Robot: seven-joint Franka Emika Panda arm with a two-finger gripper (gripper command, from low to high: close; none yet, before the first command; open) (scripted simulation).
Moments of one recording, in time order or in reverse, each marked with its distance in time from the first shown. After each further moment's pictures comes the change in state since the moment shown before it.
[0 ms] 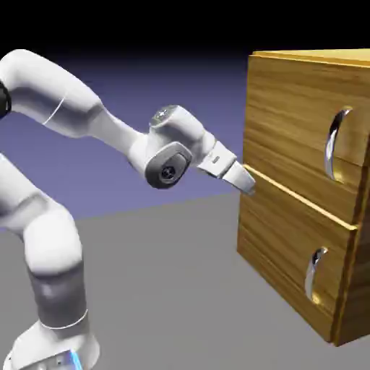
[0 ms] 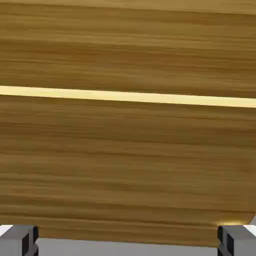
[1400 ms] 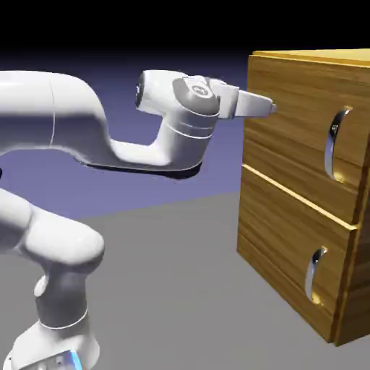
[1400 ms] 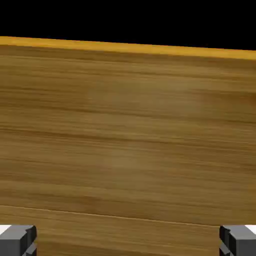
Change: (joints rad) arm 0.656 -0.279 -0.763 0.399 -1.827 -0.023 1.278
